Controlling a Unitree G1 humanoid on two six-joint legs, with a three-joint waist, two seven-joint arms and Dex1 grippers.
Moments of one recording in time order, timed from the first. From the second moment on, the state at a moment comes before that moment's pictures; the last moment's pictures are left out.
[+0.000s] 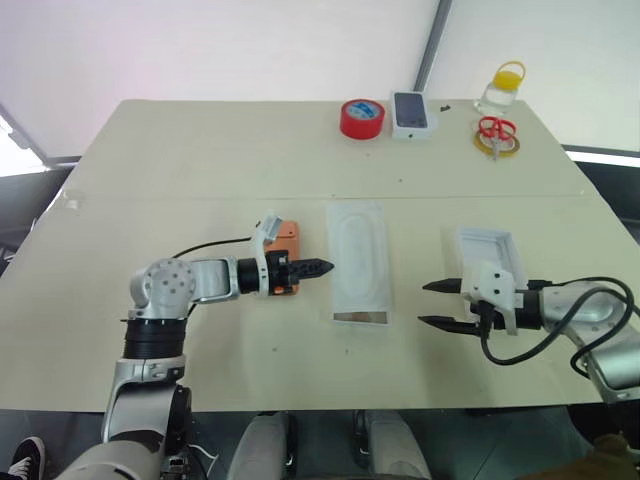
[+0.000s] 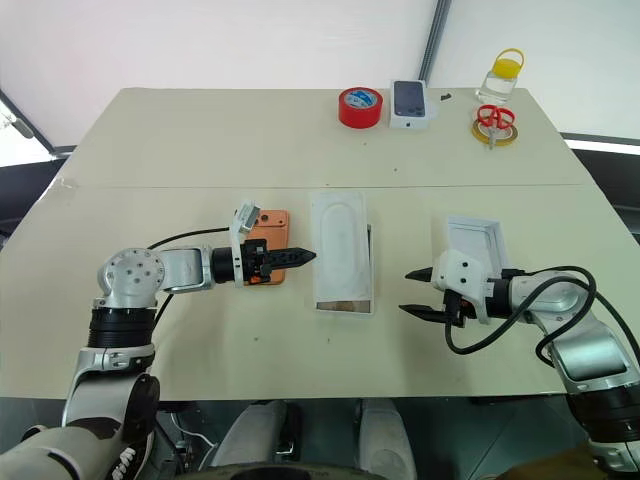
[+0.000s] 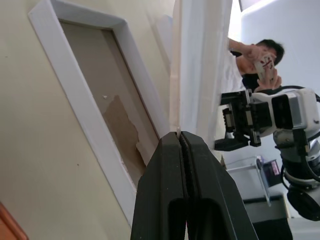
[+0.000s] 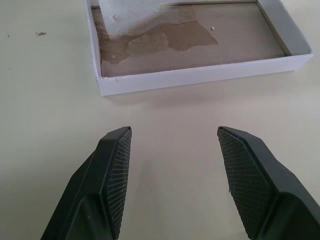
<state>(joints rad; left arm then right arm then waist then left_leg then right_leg) -0.59 0.31 0.13 0.08 -1.01 1.35 -0.48 -0.10 -0.89 -0.02 -0.16 0.26 0.19 1.12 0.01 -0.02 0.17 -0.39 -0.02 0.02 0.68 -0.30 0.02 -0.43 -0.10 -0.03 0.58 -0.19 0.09</state>
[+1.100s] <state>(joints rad) -0.35 0.55 -0.01 -0.05 -0.52 0.51 -0.85 -0.32 -0.65 0.26 -0.13 0.09 0.17 0.95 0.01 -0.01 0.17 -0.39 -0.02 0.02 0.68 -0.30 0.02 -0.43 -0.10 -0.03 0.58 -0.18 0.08</state>
